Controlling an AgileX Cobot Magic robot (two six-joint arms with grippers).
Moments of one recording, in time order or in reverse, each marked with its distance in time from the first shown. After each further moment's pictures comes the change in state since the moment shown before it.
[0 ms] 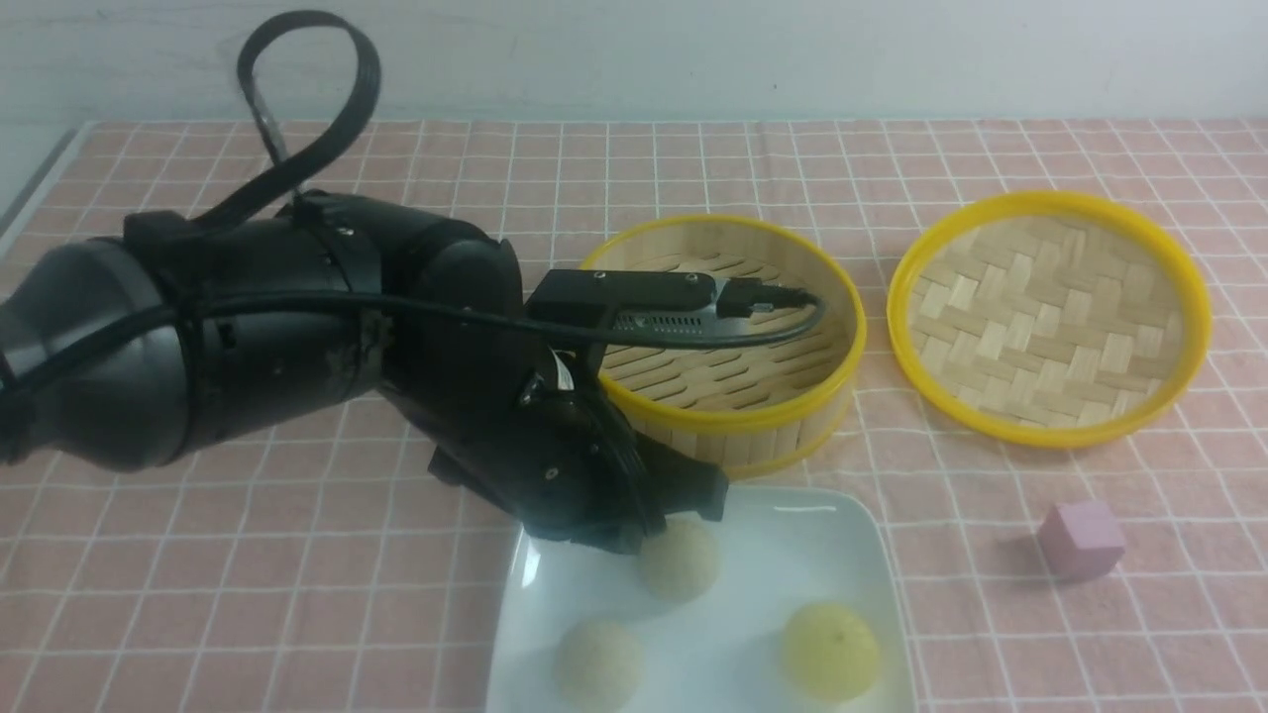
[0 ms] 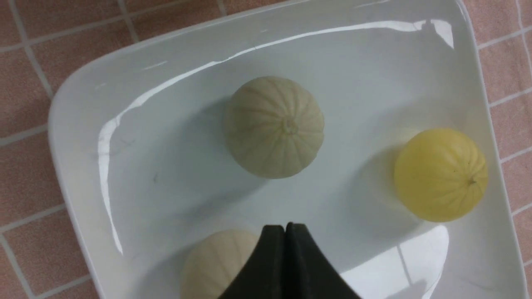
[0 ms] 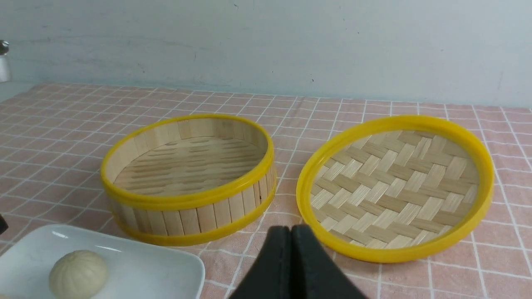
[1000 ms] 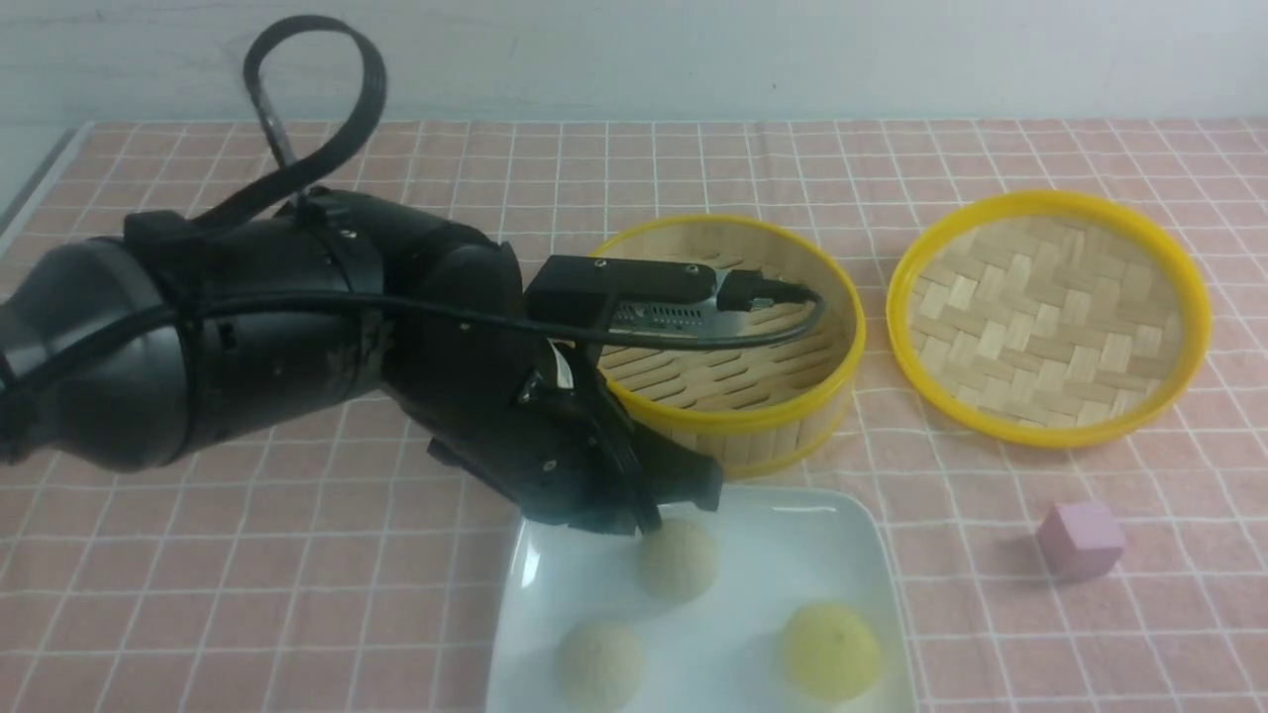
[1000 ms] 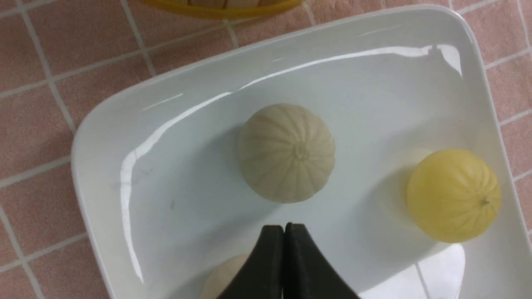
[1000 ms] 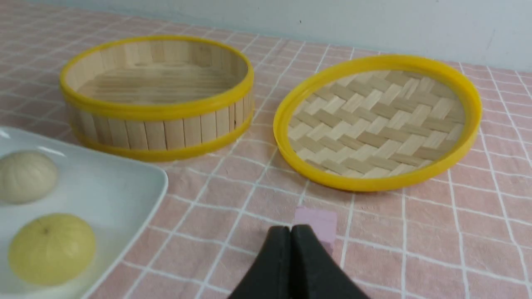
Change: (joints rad) right arm -0.002 -0.132 0.200 -0.147 0.018 0.000; left arm 0.000 -0.001 0.000 0.048 -0.040 0.000
